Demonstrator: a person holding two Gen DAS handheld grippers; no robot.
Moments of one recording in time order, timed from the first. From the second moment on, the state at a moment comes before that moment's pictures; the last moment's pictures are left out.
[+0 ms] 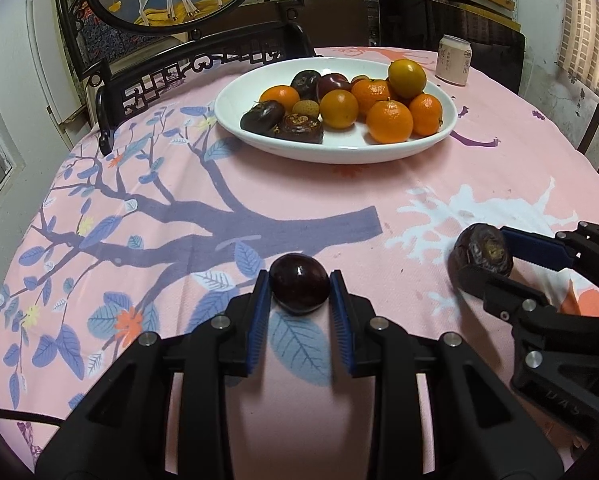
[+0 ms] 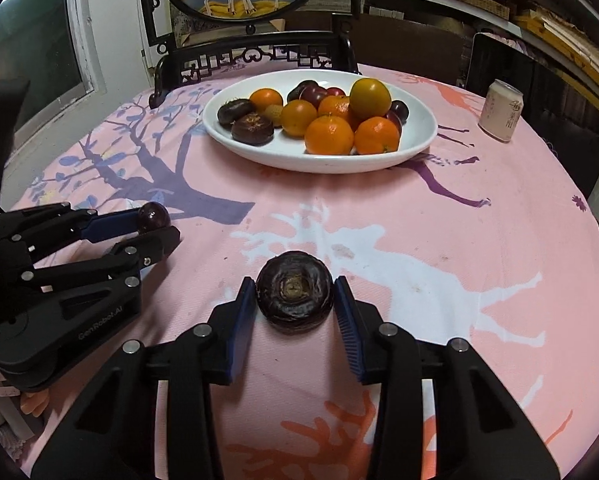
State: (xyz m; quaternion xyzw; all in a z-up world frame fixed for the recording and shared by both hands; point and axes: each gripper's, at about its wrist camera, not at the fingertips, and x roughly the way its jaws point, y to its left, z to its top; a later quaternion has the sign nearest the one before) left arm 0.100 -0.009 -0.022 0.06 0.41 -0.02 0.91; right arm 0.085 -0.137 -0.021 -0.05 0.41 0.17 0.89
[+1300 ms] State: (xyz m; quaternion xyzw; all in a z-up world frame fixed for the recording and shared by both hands) left arm 0.187 -0.004 0.062 0.04 0.30 0.03 0.95; right arm 0.167 -0.191 0.078 0.07 0.31 0.14 0.94
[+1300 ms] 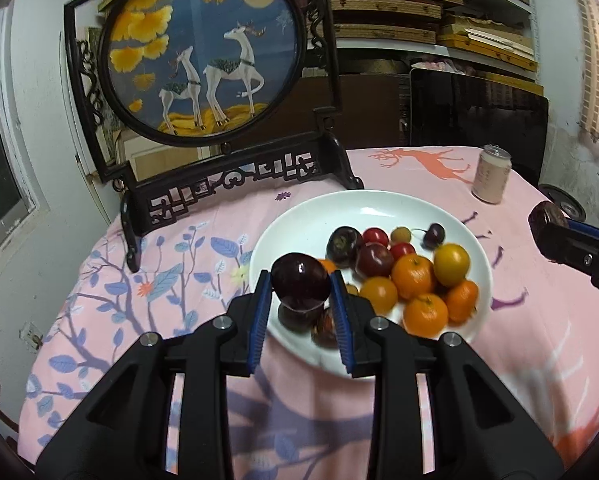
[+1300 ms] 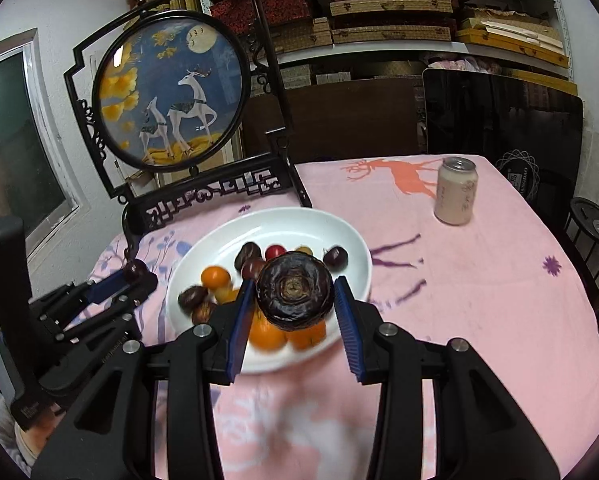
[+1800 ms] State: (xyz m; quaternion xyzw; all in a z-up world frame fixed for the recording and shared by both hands) left arm 0.250 0.009 0.021 0.03 0.33 0.04 0.94; right arm 0.230 -0.159 0.038 0.05 0.35 0.15 0.92
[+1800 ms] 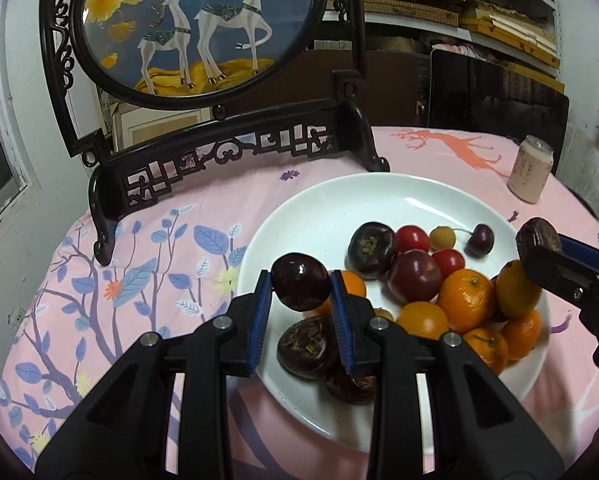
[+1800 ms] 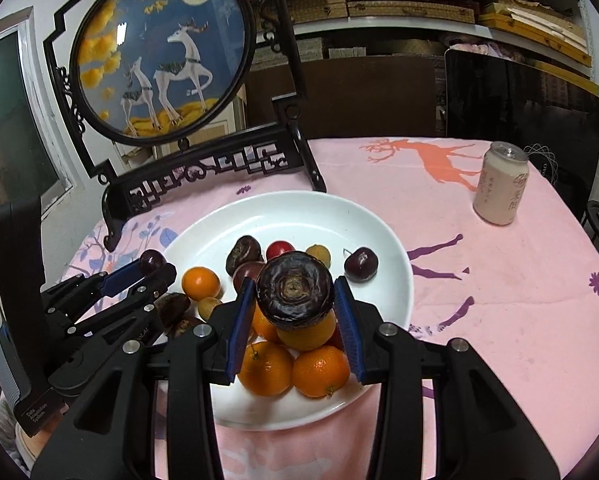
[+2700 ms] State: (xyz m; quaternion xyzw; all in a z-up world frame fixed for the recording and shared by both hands) left arm 0.236 -0.006 0.021 0.07 0.31 0.06 0.95; right arm 0.222 -0.165 0.051 0.03 0.30 0.14 0.94
